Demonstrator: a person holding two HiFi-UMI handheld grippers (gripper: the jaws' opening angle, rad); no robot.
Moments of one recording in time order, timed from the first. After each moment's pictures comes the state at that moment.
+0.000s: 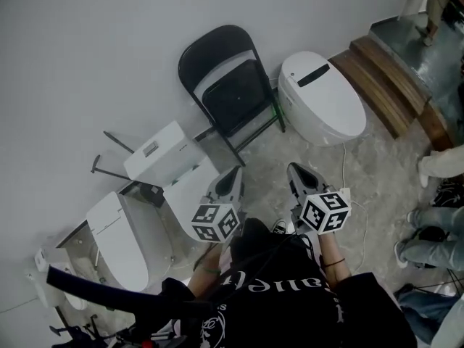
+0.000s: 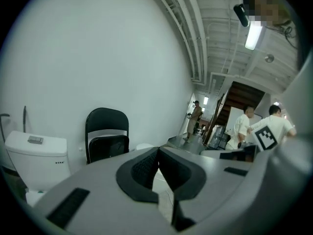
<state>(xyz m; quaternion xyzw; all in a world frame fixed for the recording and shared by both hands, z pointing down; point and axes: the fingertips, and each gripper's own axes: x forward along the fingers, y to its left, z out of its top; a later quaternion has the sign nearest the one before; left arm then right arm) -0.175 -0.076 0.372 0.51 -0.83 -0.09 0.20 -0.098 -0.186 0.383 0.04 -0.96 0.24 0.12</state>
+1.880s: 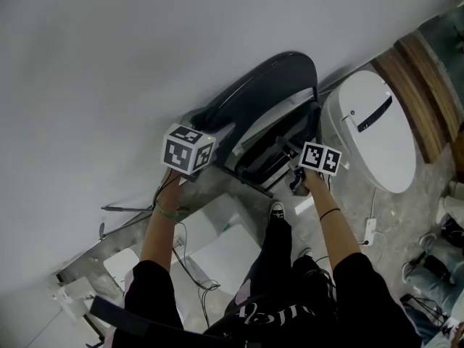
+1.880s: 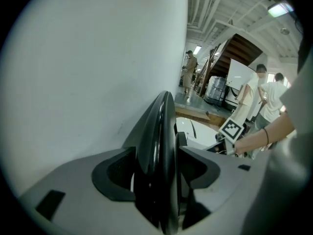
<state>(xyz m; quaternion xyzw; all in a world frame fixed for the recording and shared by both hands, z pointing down) -0.827 -0.261 0.501 0.59 -0.72 0.19 0.32 -0.704 -0.359 0.648 0.05 -0.82 0.49 0.29</state>
